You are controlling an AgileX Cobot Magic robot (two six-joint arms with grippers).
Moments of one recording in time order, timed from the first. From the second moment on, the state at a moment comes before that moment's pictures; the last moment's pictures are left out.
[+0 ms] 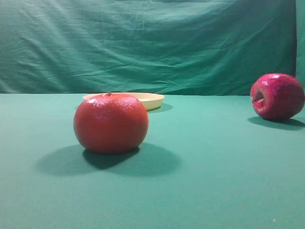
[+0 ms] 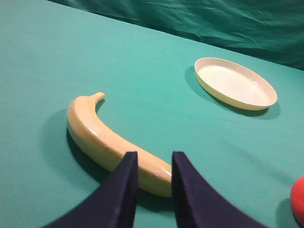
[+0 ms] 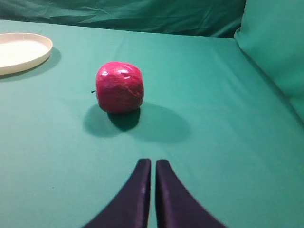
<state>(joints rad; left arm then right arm) 0.18 0.01 0.02 -0.62 0.37 0.53 0.07 -0.01 0.03 0.03 0.37 -0.05</state>
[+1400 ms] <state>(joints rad) 0.18 0.01 0.02 -0.62 0.37 0.53 0.07 -0.01 0.01 0.07 0.19 -0.03</state>
